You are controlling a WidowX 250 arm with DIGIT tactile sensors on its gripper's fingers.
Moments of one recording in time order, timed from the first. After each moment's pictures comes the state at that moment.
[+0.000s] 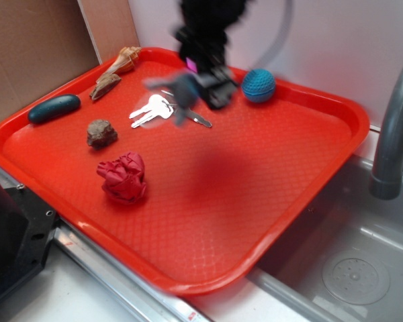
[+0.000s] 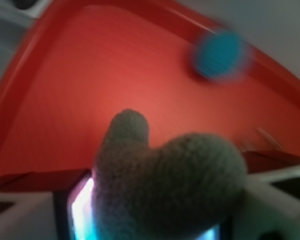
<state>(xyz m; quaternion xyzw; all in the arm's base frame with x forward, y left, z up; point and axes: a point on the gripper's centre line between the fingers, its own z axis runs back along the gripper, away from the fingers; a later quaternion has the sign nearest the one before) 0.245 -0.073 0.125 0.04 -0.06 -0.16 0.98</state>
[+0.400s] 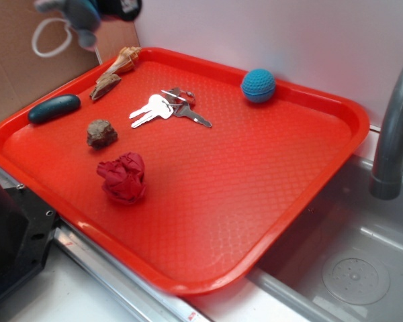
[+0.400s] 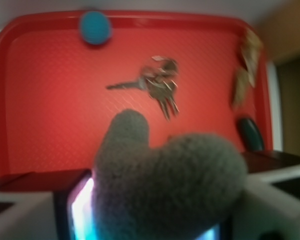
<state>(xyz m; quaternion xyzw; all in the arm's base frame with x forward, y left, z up) 0.193 -0.019 0.195 0.03 -0.01 0.09 1.00</state>
